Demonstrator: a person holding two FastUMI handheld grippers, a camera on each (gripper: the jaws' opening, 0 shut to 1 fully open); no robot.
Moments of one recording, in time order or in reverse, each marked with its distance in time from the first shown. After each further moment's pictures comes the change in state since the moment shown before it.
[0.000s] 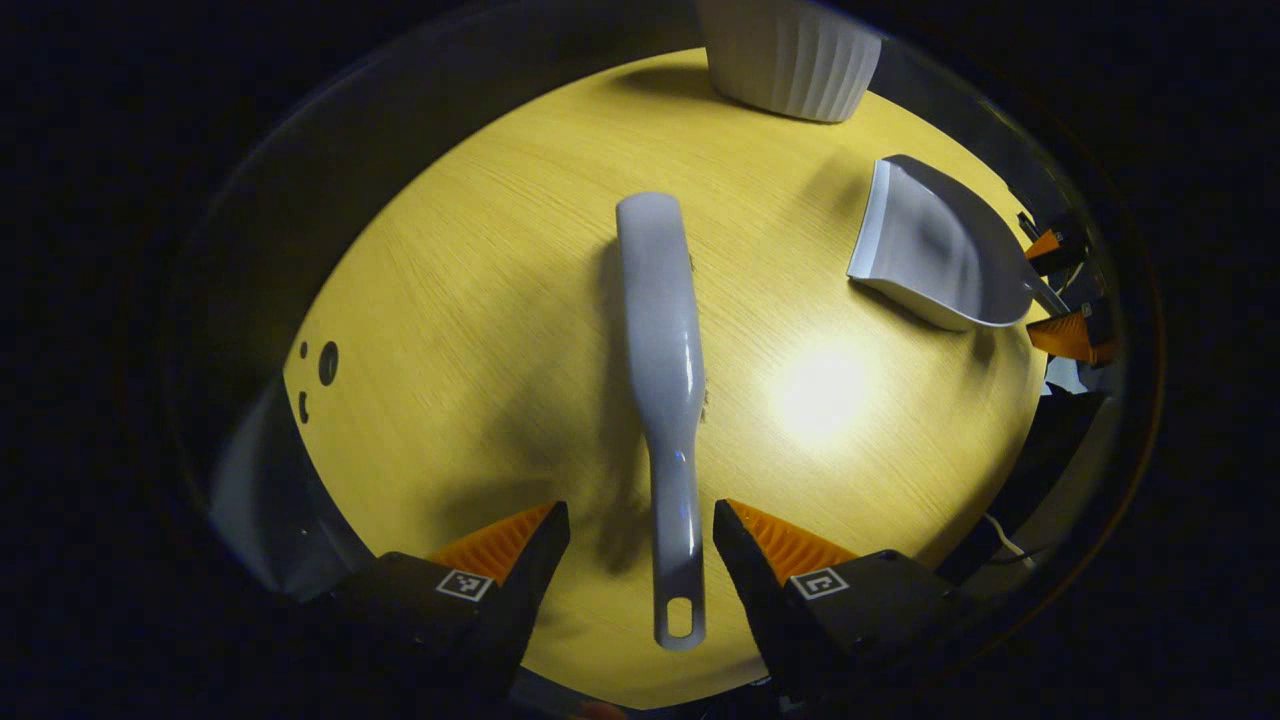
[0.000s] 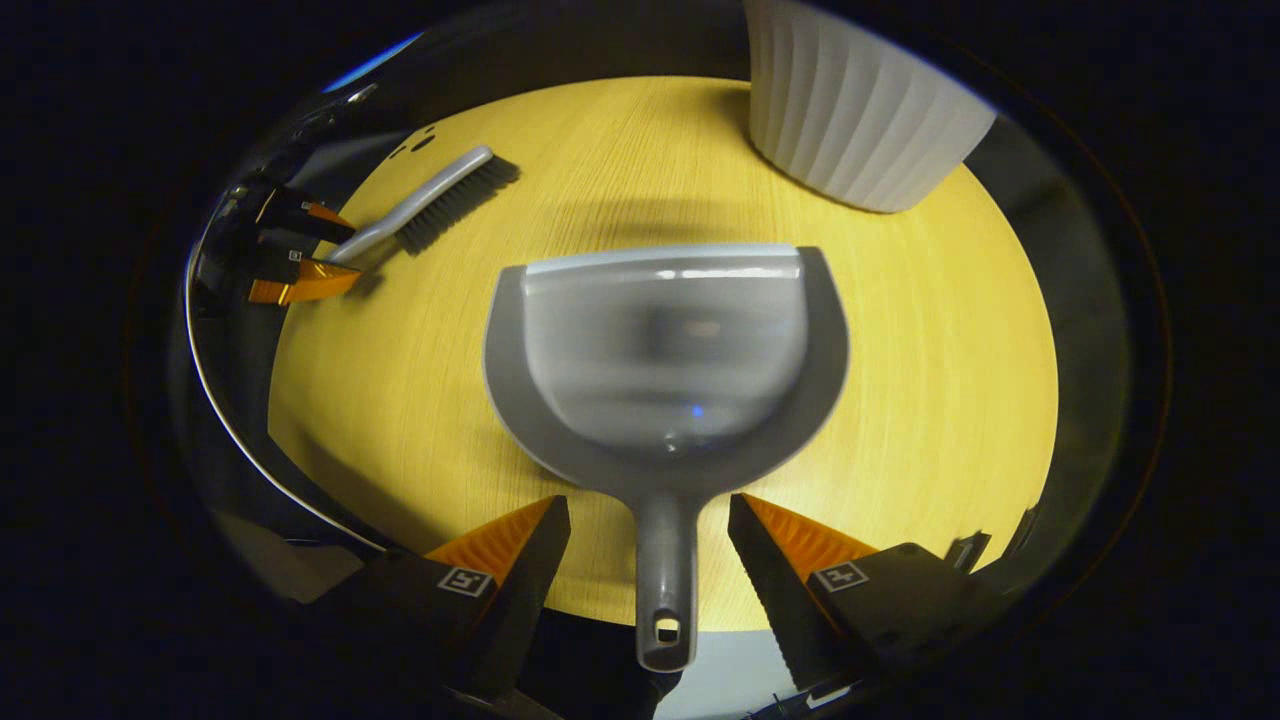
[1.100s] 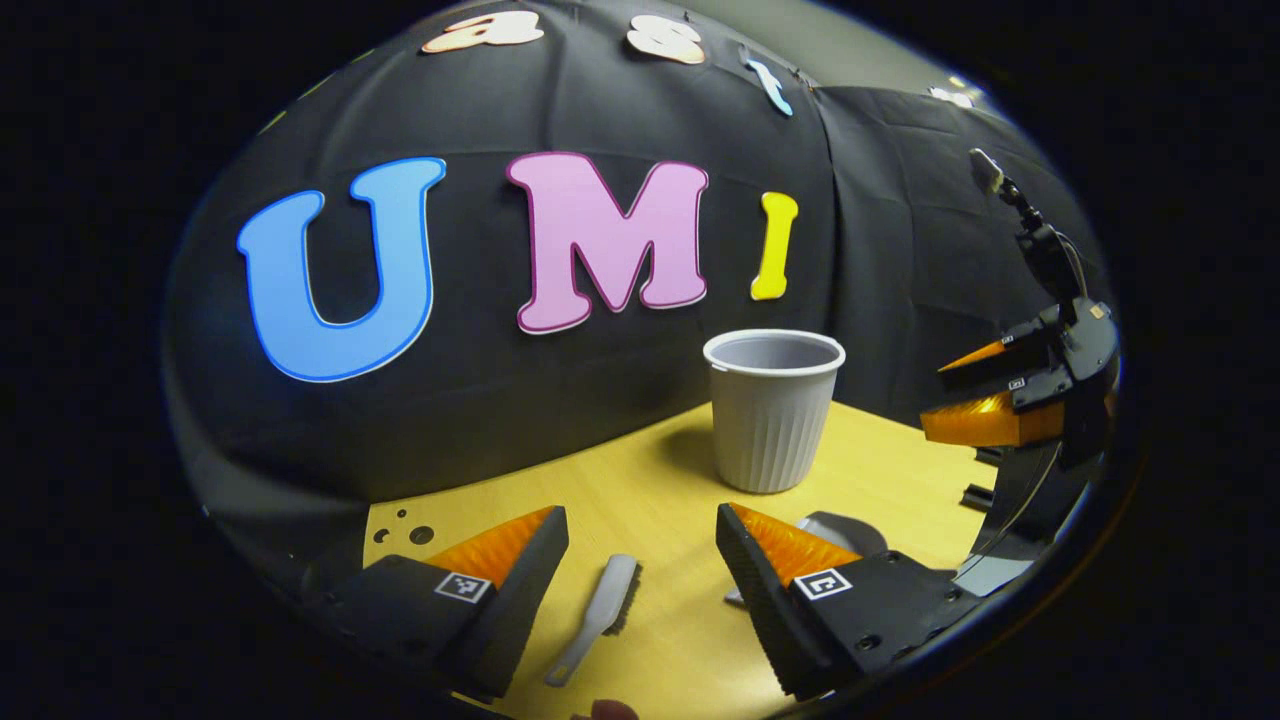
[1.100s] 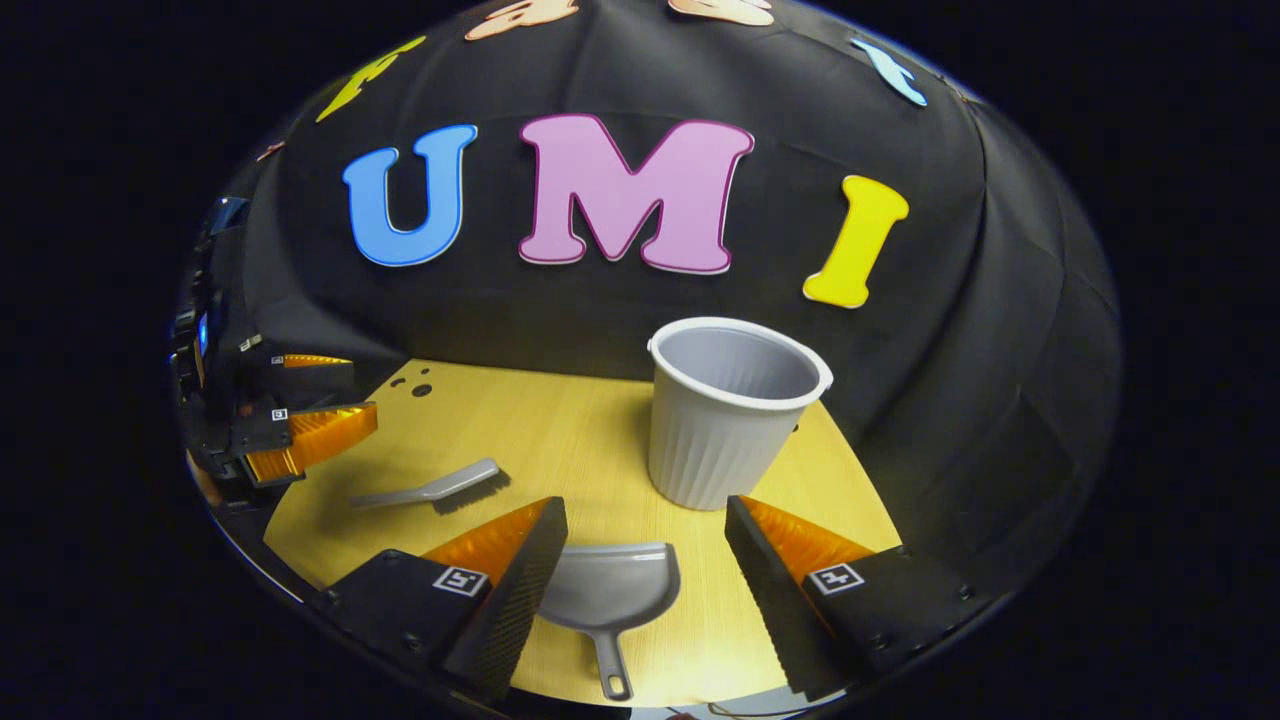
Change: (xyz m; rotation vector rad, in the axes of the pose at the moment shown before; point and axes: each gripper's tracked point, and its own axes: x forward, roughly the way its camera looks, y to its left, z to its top) left arm -0.240 -0.057 0.114 -0.280 -1.029 0.167; right arm -0.221 -0.006 0.144 -0.044 -0.850 -0.212
